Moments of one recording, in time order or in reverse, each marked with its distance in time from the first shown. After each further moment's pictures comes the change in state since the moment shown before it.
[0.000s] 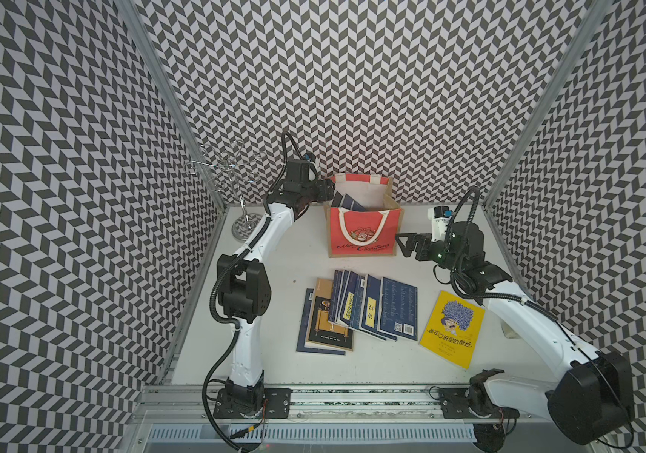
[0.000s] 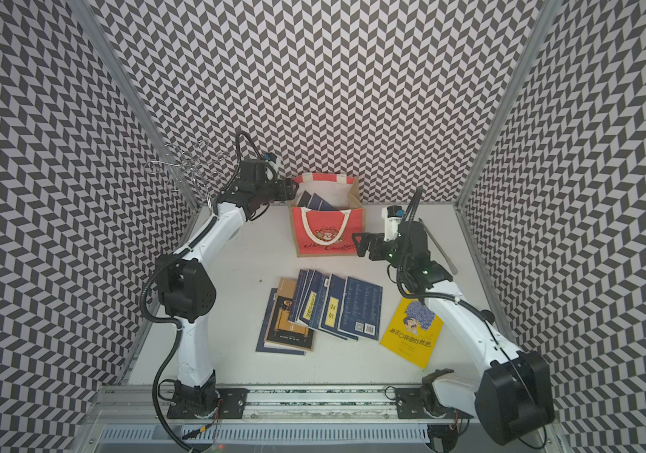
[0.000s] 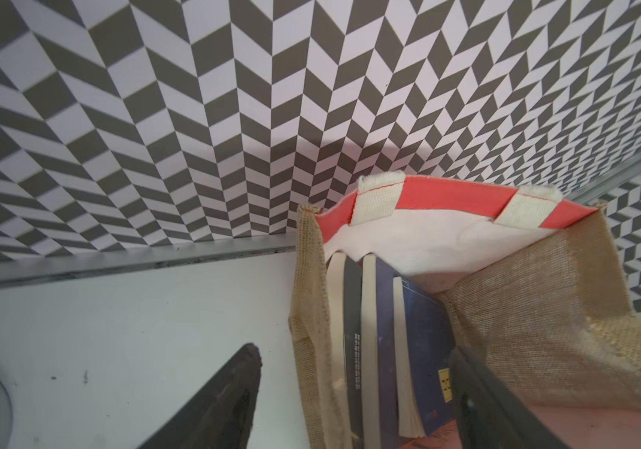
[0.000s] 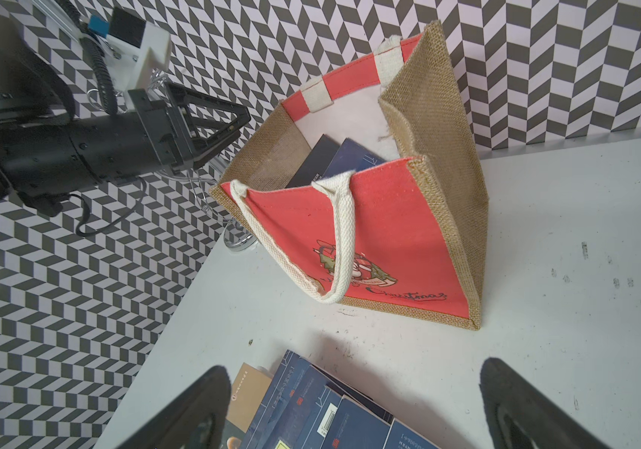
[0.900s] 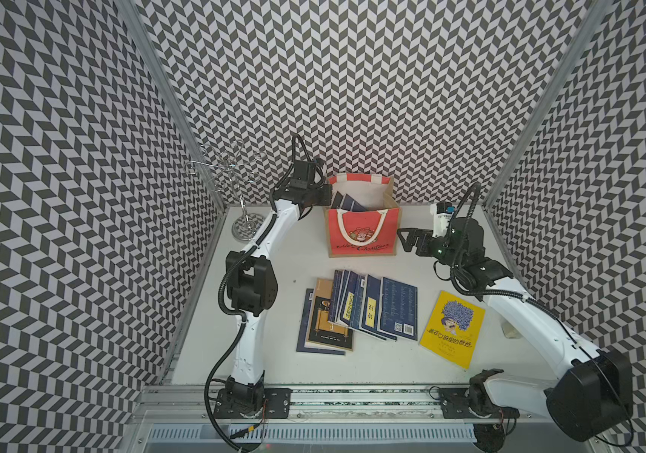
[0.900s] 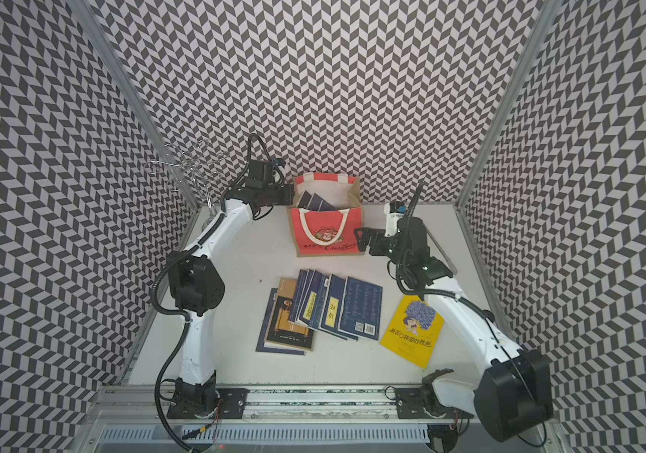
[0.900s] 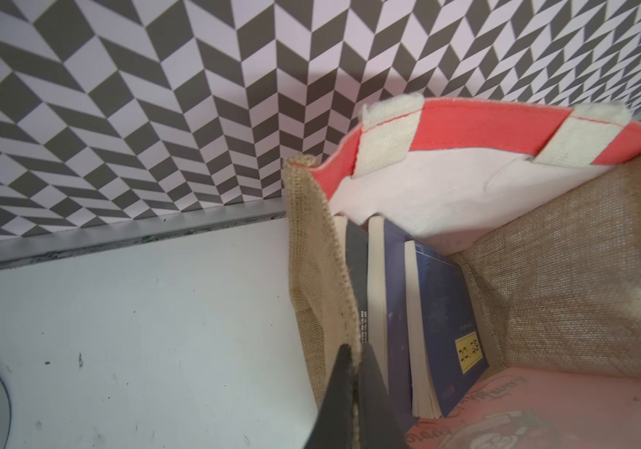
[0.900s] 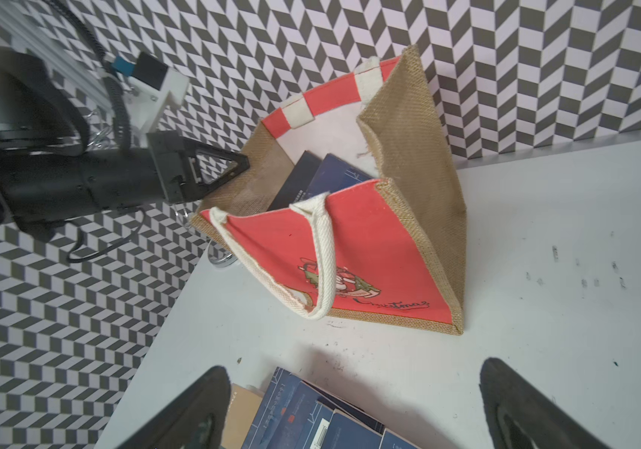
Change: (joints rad) left arm -0.035 0.086 0.129 -0.158 0.005 0.101; right arm -0.008 0.013 0.050 -0.049 0.108 0.031
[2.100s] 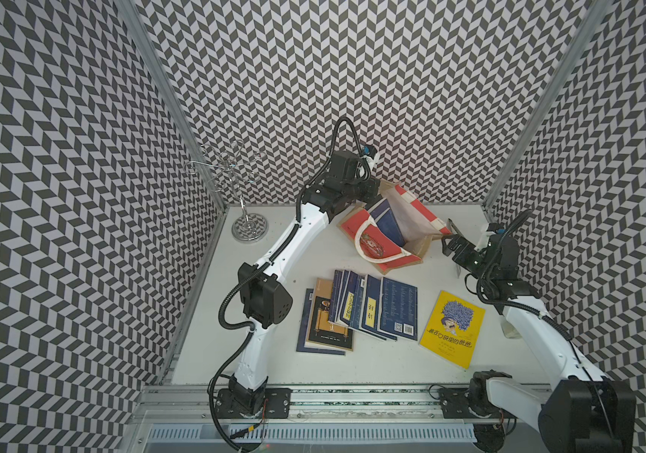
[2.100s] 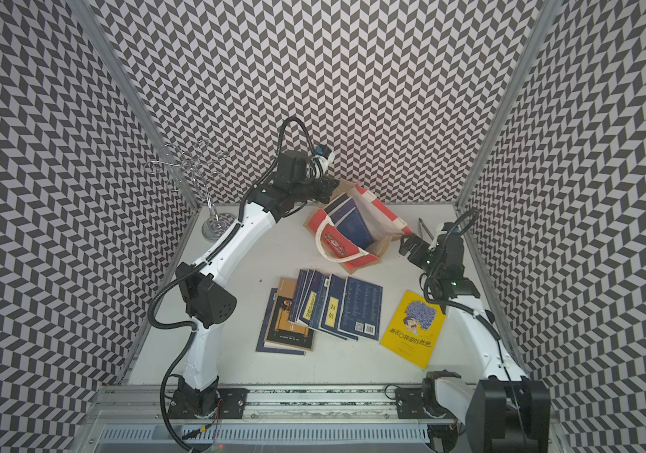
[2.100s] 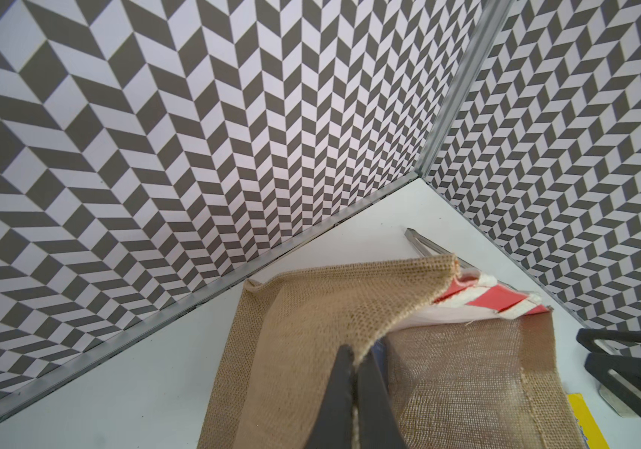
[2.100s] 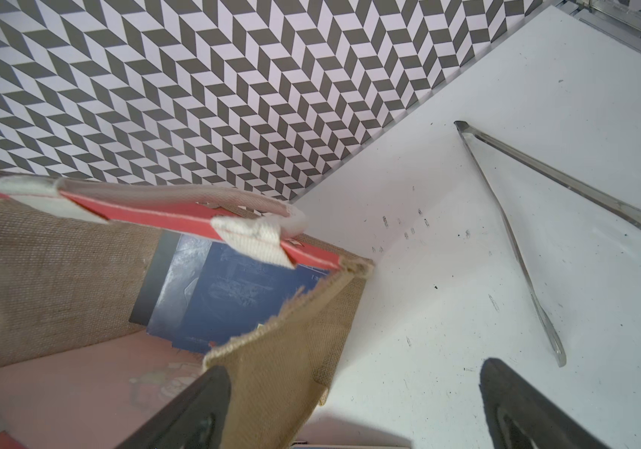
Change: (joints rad) left arm -0.261 -0.050 0.157 0.029 0.045 0.066; right arm -0.340 -0.129 -0.220 0.017 -0.037 0.191
